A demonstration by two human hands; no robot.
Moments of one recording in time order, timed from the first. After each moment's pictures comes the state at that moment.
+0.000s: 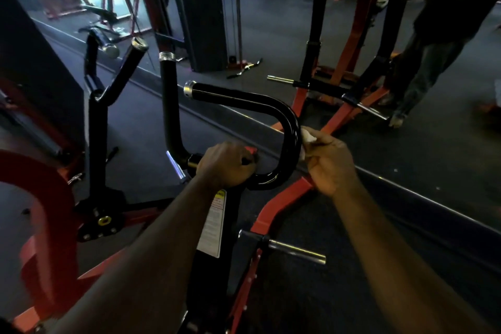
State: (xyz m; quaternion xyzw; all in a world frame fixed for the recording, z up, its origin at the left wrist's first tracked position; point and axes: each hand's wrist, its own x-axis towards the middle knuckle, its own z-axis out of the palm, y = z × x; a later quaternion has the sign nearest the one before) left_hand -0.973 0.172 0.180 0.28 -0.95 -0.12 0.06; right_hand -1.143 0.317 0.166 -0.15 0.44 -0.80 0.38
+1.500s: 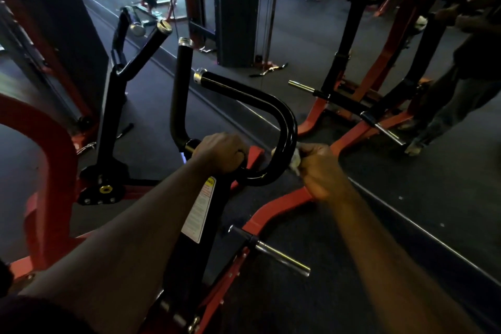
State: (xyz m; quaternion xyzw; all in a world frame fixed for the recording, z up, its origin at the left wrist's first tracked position) left_hand -0.982 0.172 0.178 0.35 -0.93 -0.11 0.01; right_hand -1.160 0.317 0.170 -0.35 0.56 -0.62 0.43
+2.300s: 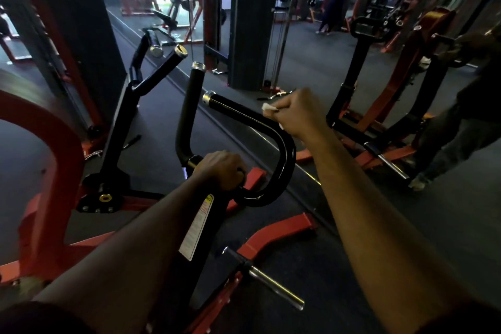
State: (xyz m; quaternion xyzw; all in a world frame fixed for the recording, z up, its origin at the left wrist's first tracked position) left_hand -0.983 0.175 0.186 0.38 -0.92 -0.13 0.00; right_hand -1.149 0.243 0.297 -0.56 0.73 -0.37 0.10
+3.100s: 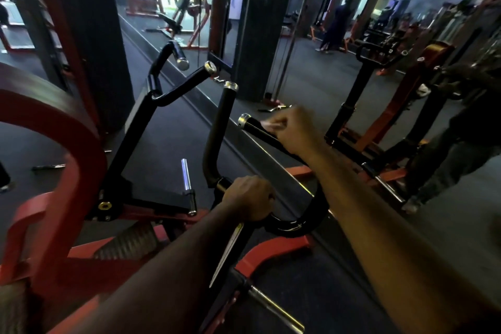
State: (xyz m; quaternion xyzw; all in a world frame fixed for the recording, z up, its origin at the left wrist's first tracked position) left_hand -0.974 0.179 0.182 0.33 -0.93 -0.13 0.11; right_hand -1.097 0.180 0.301 -0.63 0.72 -0.30 0.05
